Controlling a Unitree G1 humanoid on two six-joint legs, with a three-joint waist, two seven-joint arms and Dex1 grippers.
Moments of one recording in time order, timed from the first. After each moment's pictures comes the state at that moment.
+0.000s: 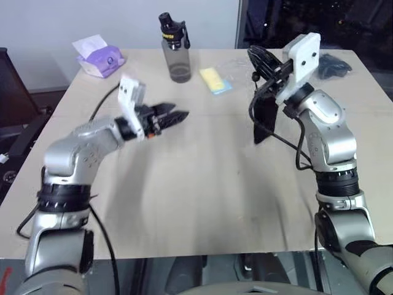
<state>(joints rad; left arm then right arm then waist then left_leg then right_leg) -0.69 0.70 0.05 0.02 -0.72 0.64 -0.73 -0.80 -0.26 0.03 -0.04 0.21 0.25 0.48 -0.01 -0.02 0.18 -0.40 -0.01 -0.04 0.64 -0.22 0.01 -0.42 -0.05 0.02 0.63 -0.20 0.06</state>
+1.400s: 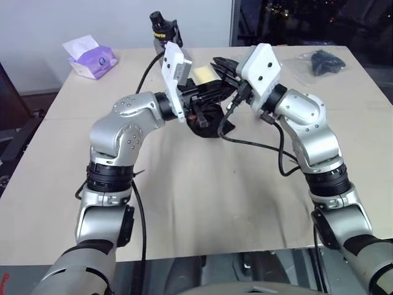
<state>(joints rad) -0.82 0.49 -0.02 -0.06 -0.59 0.66 -0.83 -0.85 -0.23 0.17 -0.08 0.06 0.21 0.53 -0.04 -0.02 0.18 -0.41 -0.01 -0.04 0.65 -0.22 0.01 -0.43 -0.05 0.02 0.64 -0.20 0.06</state>
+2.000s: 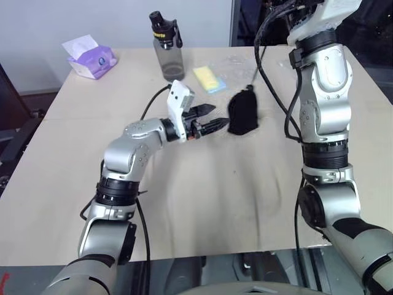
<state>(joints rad) -0.68 0.42 -0.02 0.00 -0.51 0.63 -0.75 -1.02 -0.17 -0.05 0.10 0.07 -0.08 0.20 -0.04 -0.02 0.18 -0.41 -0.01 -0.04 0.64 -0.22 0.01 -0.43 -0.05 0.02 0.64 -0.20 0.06</state>
